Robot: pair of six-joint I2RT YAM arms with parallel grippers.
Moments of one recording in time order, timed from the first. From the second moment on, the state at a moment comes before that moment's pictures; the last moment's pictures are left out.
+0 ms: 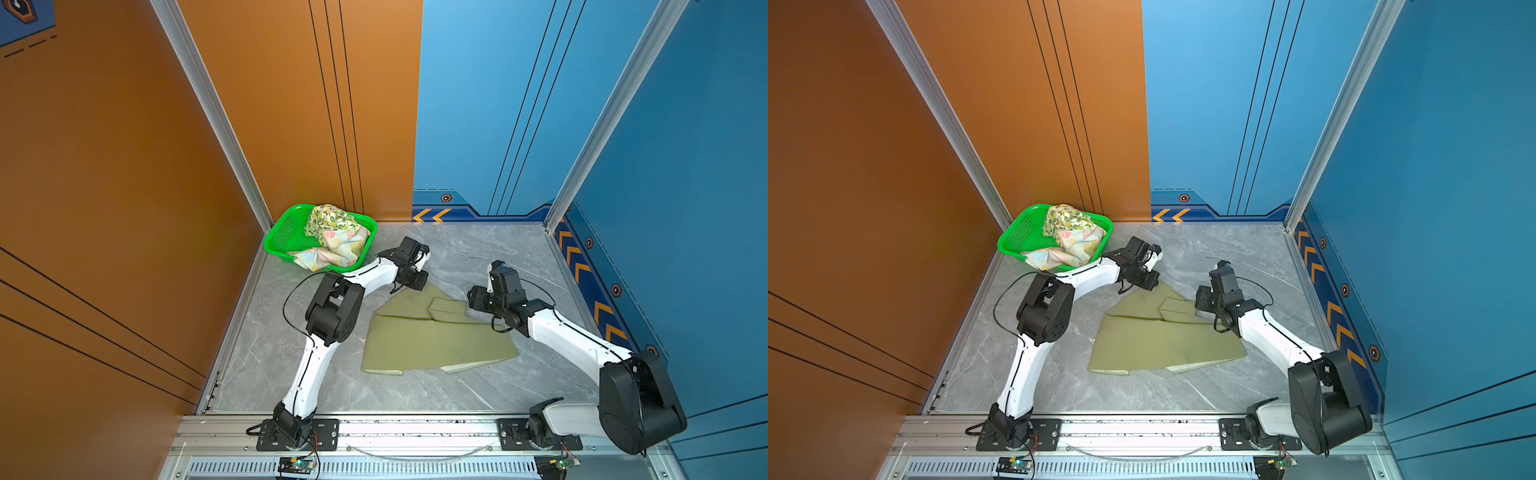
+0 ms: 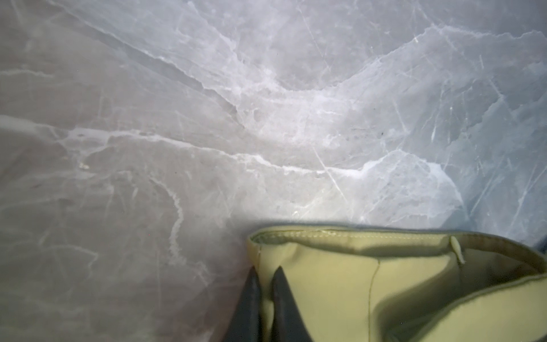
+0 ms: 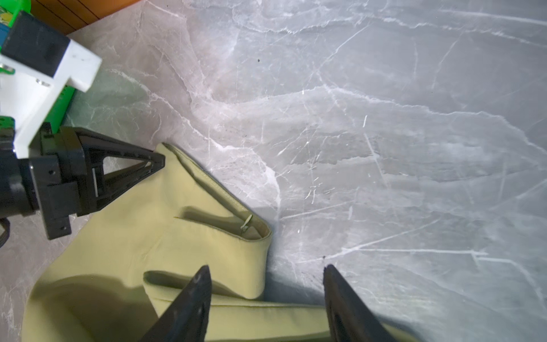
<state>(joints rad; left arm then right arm) -0.56 2.32 1.79 -0.47 0.24 -0.12 0.32 1.34 0.76 -0.21 0.04 0.48</state>
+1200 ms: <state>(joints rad) -0.84 1.46 0.85 -0.16 -0.12 -0.17 0.33 0.88 0.58 -0.42 0.10 0.59</state>
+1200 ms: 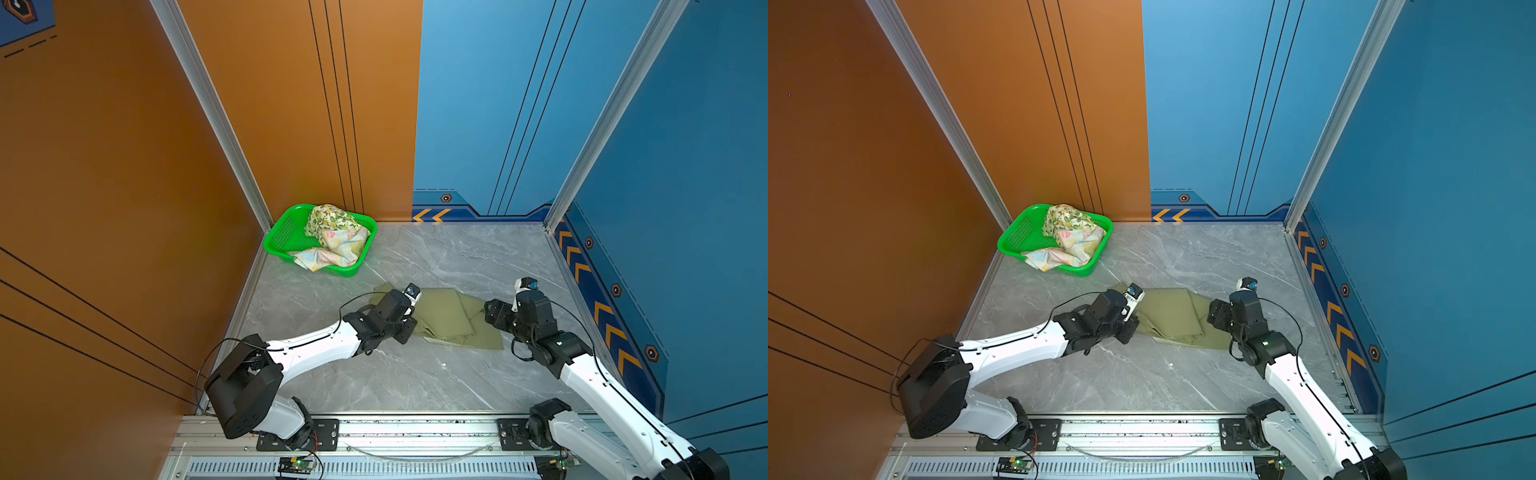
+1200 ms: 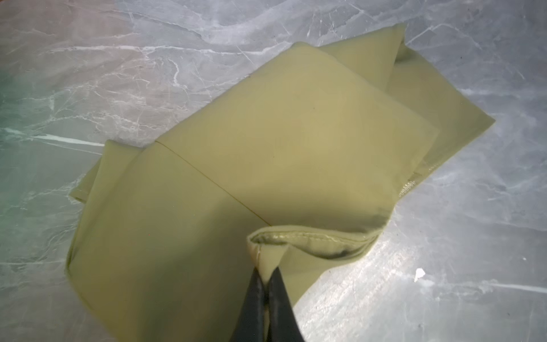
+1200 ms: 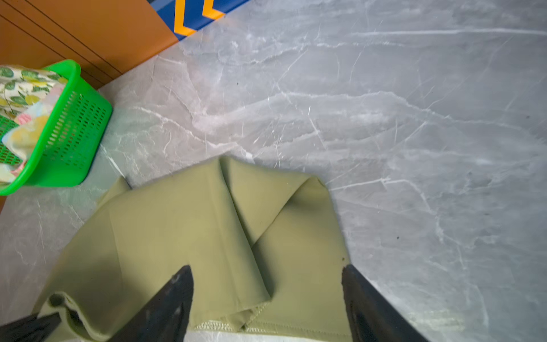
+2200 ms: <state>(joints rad) -0.77 1.50 1.22 -0.37 -0.26 -0.52 0.60 0.97 0.42 -0.19 0.08 0.52</state>
